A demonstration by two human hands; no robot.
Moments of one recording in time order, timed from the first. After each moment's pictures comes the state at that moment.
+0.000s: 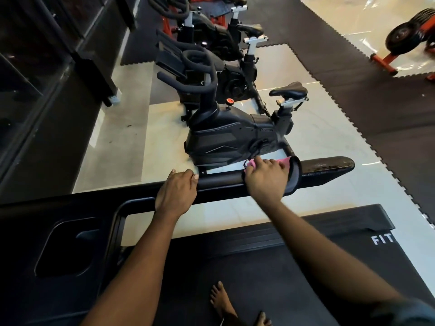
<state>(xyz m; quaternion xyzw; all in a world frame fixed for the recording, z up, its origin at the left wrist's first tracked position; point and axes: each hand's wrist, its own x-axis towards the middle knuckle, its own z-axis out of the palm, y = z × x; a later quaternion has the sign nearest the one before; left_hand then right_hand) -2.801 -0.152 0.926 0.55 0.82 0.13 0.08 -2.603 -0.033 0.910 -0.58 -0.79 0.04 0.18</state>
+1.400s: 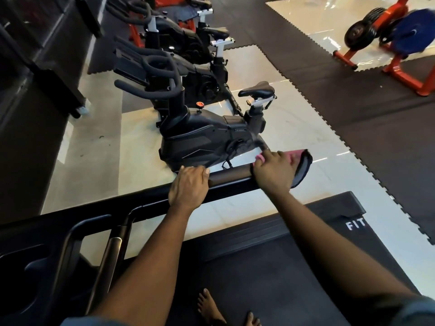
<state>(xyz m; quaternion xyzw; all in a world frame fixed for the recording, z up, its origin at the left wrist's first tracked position) -2.703 -0.074 0.924 0.60 0.78 0.15 0.09 -2.496 0.032 0.899 -0.65 -0.74 0.04 0.15</state>
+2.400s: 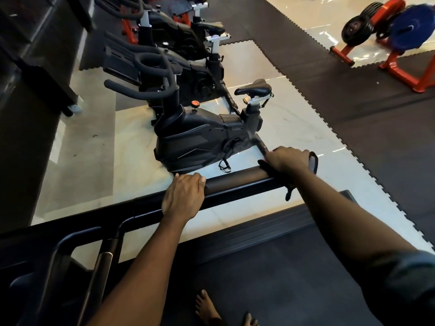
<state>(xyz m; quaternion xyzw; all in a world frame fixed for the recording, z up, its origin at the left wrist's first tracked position) -2.699 -0.073 0.935 0.60 0.78 0.10 0.11 -2.468 0.108 0.933 -0.67 -0.72 0.16 -0.10</state>
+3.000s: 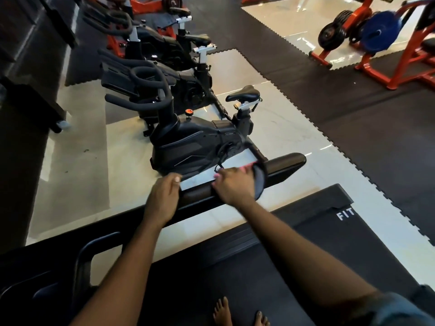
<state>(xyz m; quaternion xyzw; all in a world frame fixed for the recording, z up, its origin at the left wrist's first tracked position) -2.780 -0.100 0.933 0.55 0.76 0.28 0.19 -2.584 -0.018 0.925 -0.56 -0.82 0.10 0.04</state>
